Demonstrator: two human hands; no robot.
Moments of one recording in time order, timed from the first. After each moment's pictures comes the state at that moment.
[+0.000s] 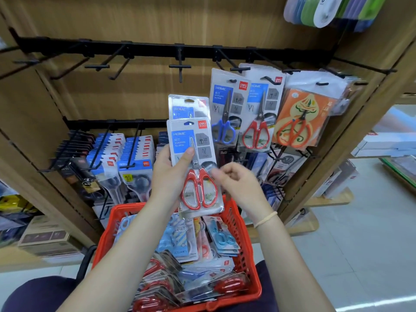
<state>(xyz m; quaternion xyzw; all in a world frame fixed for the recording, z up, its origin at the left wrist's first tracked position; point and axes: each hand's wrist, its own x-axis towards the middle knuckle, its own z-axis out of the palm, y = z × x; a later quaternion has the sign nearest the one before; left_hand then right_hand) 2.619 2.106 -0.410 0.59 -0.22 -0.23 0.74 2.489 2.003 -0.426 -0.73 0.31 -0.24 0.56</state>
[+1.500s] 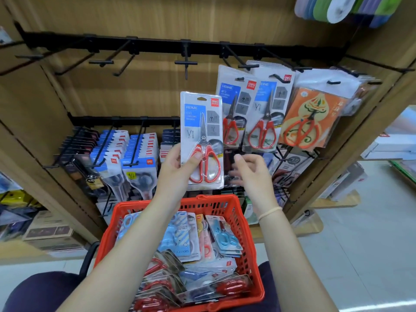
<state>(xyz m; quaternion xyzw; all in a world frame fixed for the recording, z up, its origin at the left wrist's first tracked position) 2.624 2.105 -0.419 0.60 -0.25 -0.26 0.72 2.498 1.982 -0.433 -0.62 0.39 -0.33 0.60</state>
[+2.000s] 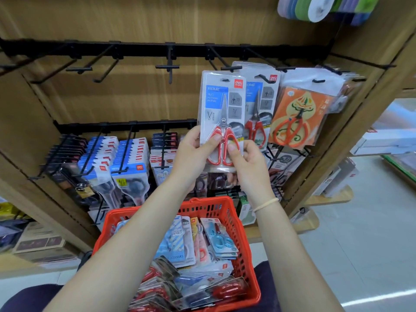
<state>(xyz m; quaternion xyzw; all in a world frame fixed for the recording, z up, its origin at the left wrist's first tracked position) 2.614 2.045 -0.388 0.59 -0.31 -0.28 0.69 2.497 1.975 -0.403 -0.67 0.31 -0.37 0.57</state>
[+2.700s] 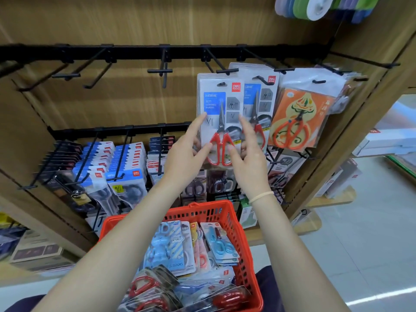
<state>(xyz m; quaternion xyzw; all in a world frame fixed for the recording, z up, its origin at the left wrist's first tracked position) 2.647 2.030 -0.407 0.74 -0.46 -0.06 0.49 2.513 1.934 -0.421 -0.79 0.30 -0.41 0.34</state>
